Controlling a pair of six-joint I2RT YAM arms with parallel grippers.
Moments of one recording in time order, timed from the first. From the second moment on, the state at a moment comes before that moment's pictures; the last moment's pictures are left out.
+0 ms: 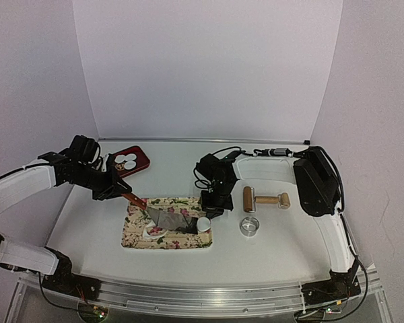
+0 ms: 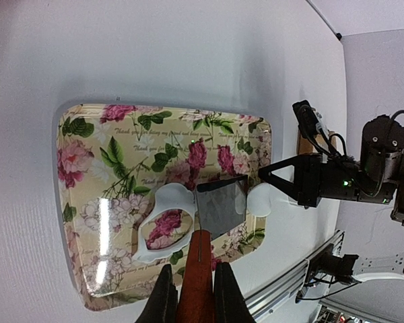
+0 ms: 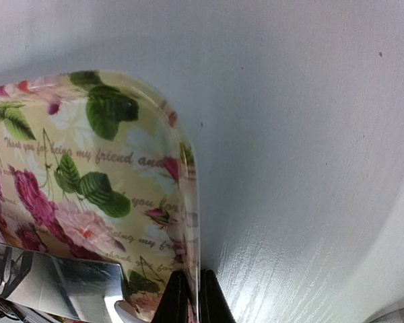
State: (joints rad) left arm -0.37 1.21 0.88 -0.59 0.44 -0.66; right arm 0.84 2.30 1.81 -0.90 -0.17 0.77
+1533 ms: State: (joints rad) left arm -0.38 1.16 0.79 -0.49 0.49 -0.56; right arm 0.84 2.31 1.83 -0.91 -0.16 0.77
